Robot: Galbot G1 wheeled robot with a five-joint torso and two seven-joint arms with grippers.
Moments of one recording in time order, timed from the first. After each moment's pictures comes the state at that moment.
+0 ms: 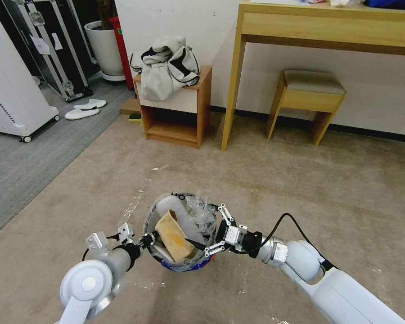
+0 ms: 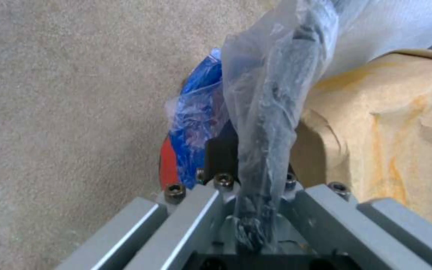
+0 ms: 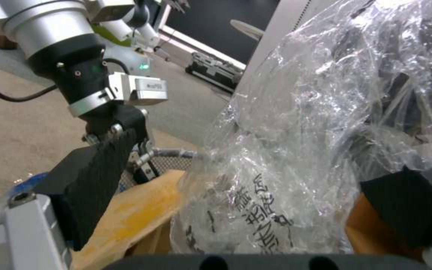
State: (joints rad) left arm 1.41 -1.24 -0.52 -2.13 -1.35 0.66 -0.59; right arm -1.04 0.90 -0.02 1.84 0.20 0.45 -0.51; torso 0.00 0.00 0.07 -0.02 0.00
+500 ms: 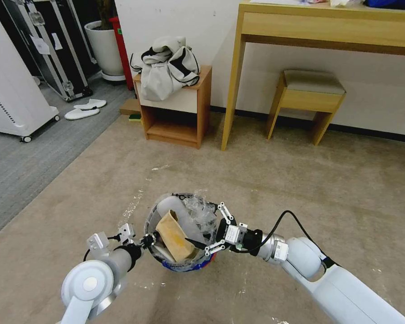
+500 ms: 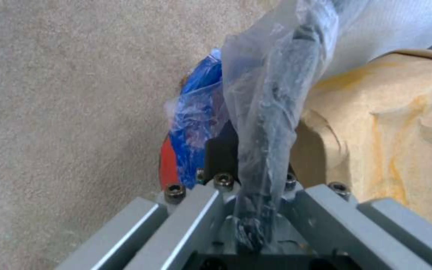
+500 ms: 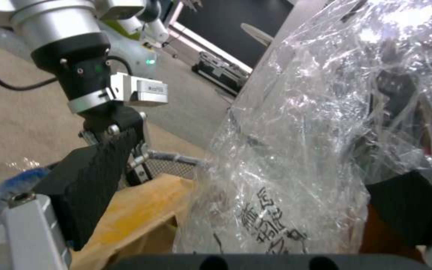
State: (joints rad) left arm 1.41 -1.25 -0.51 -2.13 -1.35 0.66 -0.58; right arm -1.01 0.90 -0.01 1.85 0.14 0.46 -0.54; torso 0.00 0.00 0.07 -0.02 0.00
